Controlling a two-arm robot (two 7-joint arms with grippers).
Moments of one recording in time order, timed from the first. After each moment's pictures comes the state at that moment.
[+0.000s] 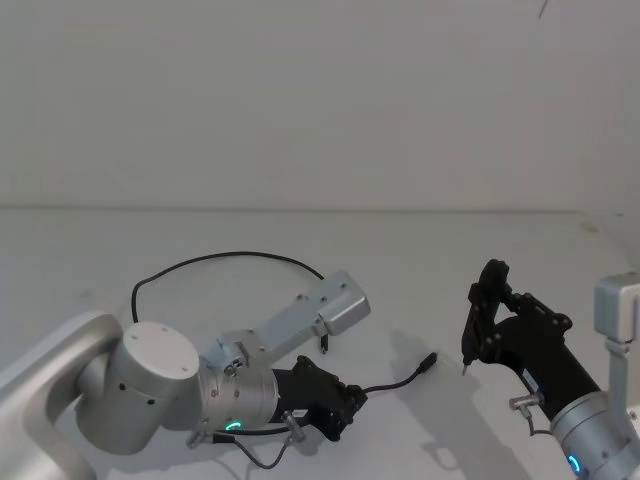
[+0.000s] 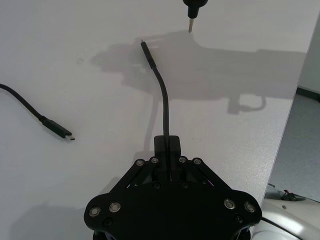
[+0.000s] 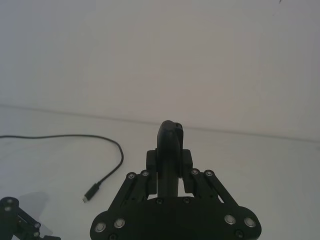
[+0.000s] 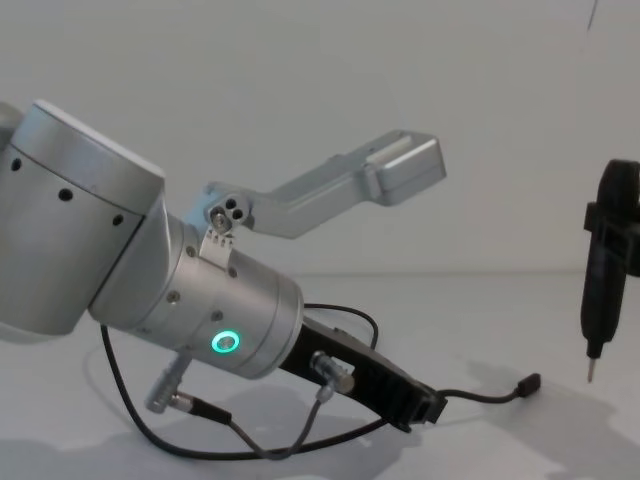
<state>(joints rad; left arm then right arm) -0.57 0.35 0.75 -1.53 -0.26 0.63 -0.53 -0.02 0.33 -0.22 -1.77 0.29 0.03 0.07</state>
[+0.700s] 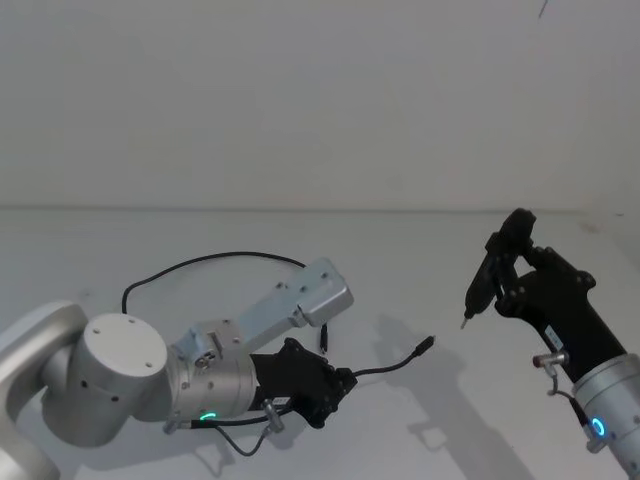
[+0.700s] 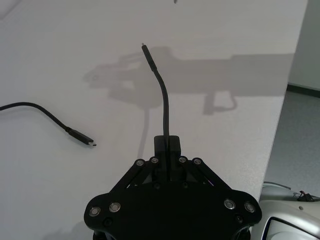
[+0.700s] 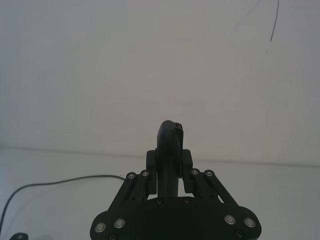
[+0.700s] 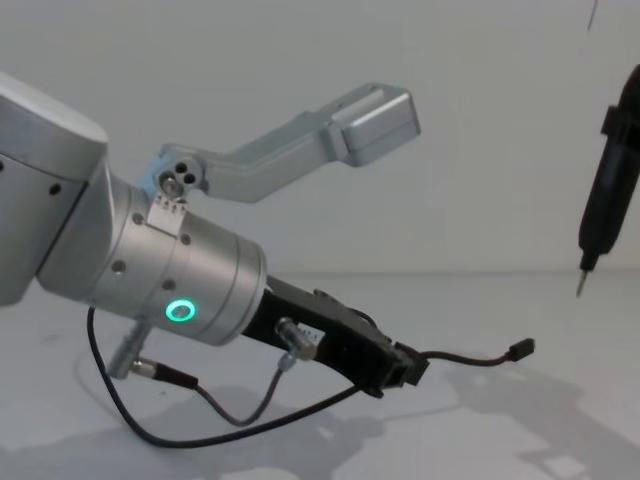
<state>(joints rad) -0.56 0.41 0.72 -1.59 -0.24 0.56 -0.57 0.00 0.30 -0.16 -1.83 0.40 0.02 0.13</state>
